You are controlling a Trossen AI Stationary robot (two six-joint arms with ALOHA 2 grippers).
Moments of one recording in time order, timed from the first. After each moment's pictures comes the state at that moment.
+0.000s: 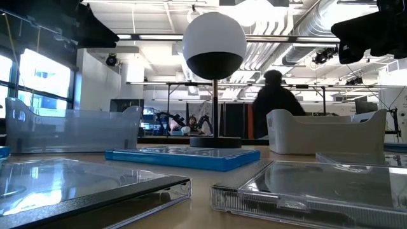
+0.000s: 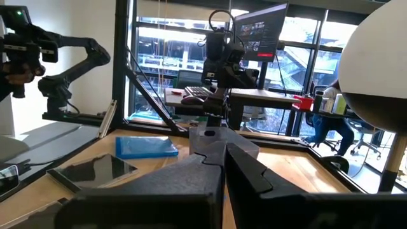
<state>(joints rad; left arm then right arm) -0.28 0.50 0.42 -0.15 -0.83 -0.19 0.20 0.01 0.01 0.17 0.15 -0.14</state>
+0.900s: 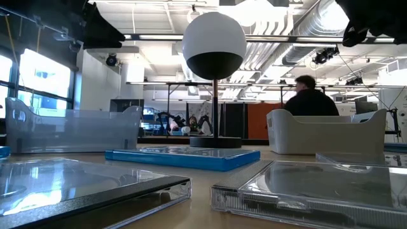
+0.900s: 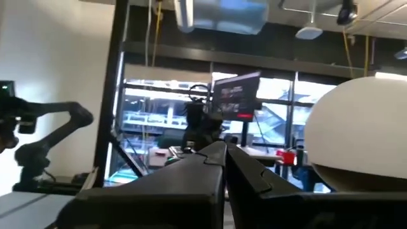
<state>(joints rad) -0.28 0.58 0.42 -0.05 -0.82 -0.21 0.20 0.01 0.01 0.44 0.19 -0.18</state>
